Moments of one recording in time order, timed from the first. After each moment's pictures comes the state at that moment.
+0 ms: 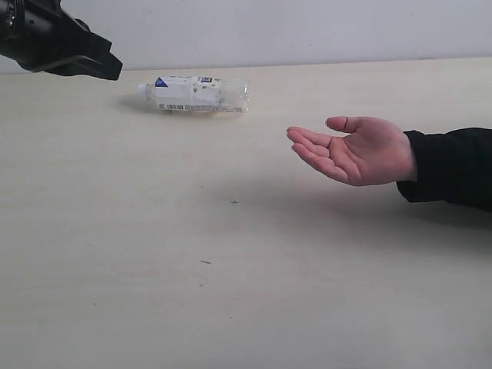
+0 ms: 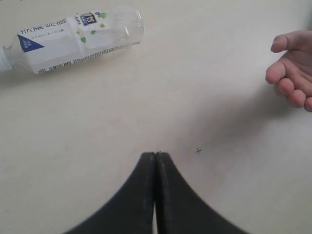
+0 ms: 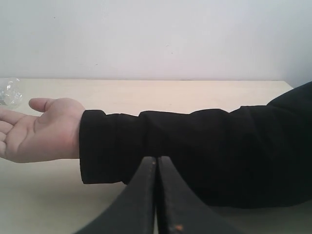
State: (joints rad) left arm -0.25 1.53 -1.16 -0.66 0.73 0.72; right arm 0.10 0.01 0.00 0.08 0.30 -0.10
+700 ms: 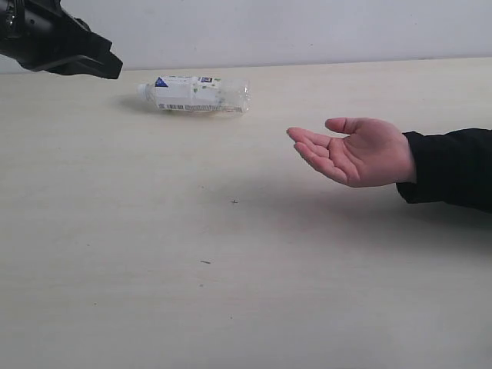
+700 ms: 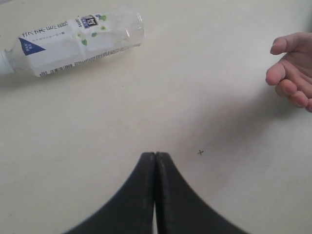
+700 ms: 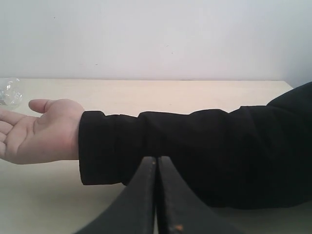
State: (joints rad) left arm -0.25 1.53 -1.16 -0.66 0.72 0.73; right arm 0.10 0.01 0.00 0.08 0.30 -0.10
